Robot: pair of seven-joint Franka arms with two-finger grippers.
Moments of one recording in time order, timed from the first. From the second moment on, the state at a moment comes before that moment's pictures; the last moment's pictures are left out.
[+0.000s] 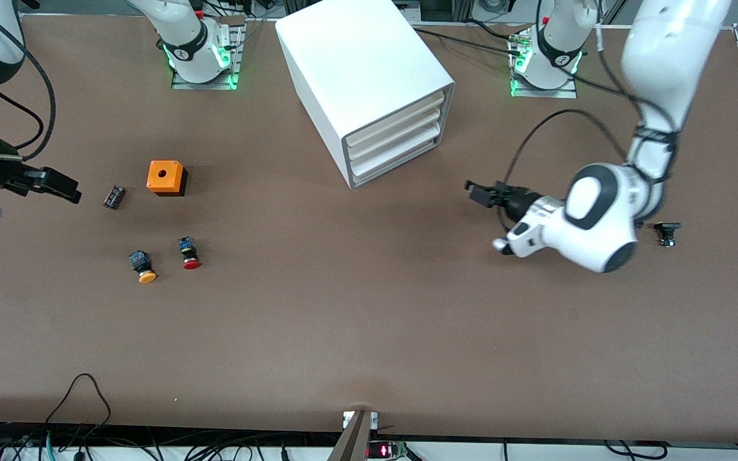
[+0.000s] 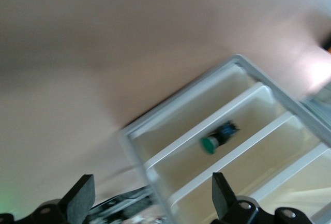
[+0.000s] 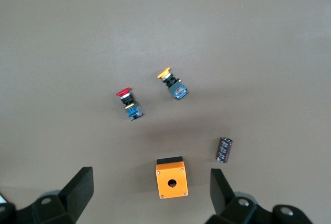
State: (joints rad) left arm -0.08 0.62 -0.18 -1.75 -0.72 1.62 0.03; right arm 0.00 0.13 0.00 -1.60 -0.03 1.72 0.12
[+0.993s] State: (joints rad) left arm -0.11 0.65 -0.38 -2.08 -0.93 1.95 0.43; right arm 0.27 0.33 0.01 -1.61 0.03 1.94 0.19
